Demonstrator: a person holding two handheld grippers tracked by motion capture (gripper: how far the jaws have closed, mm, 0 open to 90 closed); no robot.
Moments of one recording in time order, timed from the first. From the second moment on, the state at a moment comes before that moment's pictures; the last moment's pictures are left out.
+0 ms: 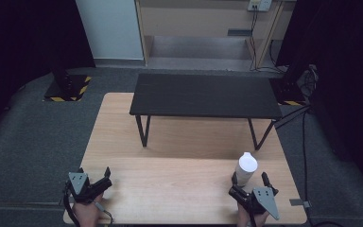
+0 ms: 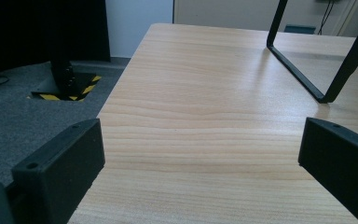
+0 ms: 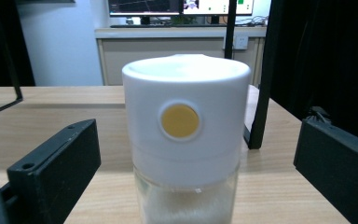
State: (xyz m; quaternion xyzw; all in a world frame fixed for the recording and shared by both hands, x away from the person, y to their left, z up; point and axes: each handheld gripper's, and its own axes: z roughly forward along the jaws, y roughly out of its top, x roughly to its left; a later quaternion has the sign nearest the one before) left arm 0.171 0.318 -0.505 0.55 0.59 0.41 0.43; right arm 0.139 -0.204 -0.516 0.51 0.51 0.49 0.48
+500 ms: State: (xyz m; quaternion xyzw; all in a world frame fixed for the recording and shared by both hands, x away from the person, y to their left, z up) left arm 0.171 0.319 -0.505 0.55 0.59 0.41 0.43; right arm 0.161 -0.191 -0.506 0.53 0.51 0.47 0.49
